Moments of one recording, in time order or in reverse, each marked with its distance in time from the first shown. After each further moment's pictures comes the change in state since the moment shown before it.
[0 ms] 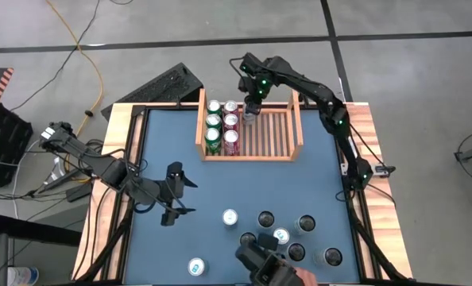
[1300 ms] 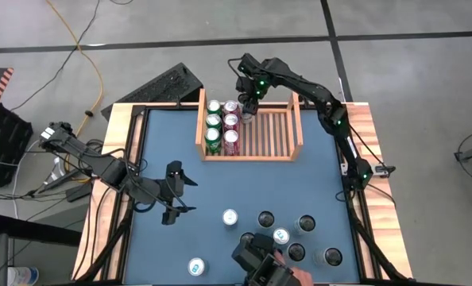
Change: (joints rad) left arm 0.000 -0.001 0.000 -0.001 -0.016 -0.011; right arm 0.012 0.015 -0.001 0.057 -0.014 0.004
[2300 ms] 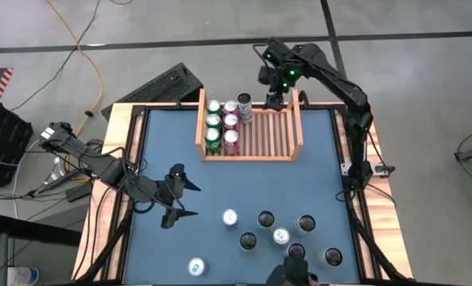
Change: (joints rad) left arm 0.000 0.000 0.000 0.105 0.067 -0.026; right arm 0.010 -0.309 0.001 -0.305 -0.044 0.004
